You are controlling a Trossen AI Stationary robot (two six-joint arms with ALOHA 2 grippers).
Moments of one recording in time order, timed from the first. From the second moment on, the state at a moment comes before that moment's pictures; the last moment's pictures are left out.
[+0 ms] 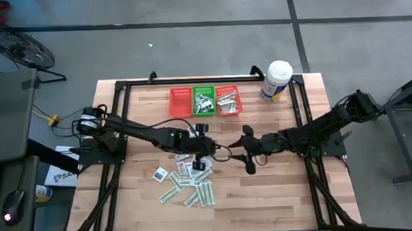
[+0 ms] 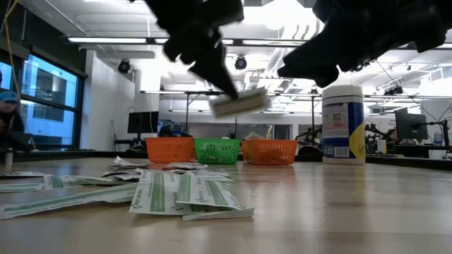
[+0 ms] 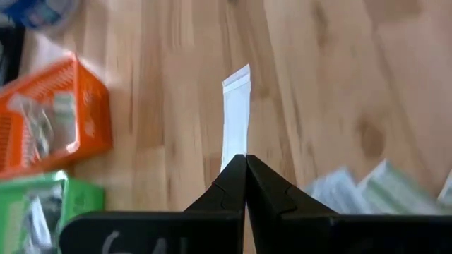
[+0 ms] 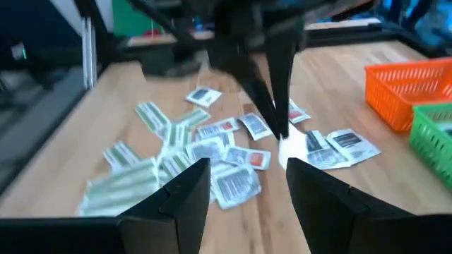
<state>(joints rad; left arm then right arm) -0.17 1.73 1.25 -0.38 -0.32 0.15 0.26 1.35 0.50 0.53 0.24 0.17</state>
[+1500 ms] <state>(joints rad) -0.17 1.73 1.35 -0.35 -0.30 0.13 0.17 1.35 0.50 0.55 0.16 0.02</state>
